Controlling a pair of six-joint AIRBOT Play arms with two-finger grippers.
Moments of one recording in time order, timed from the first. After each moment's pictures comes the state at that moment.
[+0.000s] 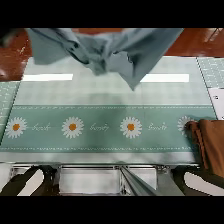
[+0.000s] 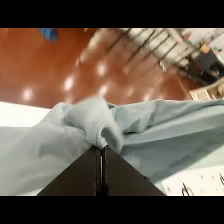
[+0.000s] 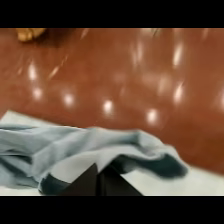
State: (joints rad) left arm 0.30 -0.93 1.36 0.40 -1.02 -1.21; right arm -0.14 -1.26 2.00 -0.86 1.19 1.28
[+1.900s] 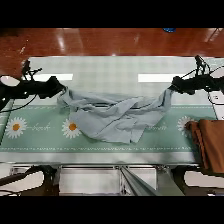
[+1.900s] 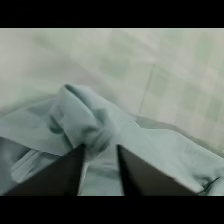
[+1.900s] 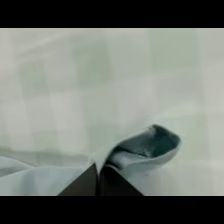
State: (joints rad) left arm 0.14 -1.36 0.97 0.81 -0.82 -1.44; right arm -0.22 -1.48 1.14 -1.00 0.94 1.37
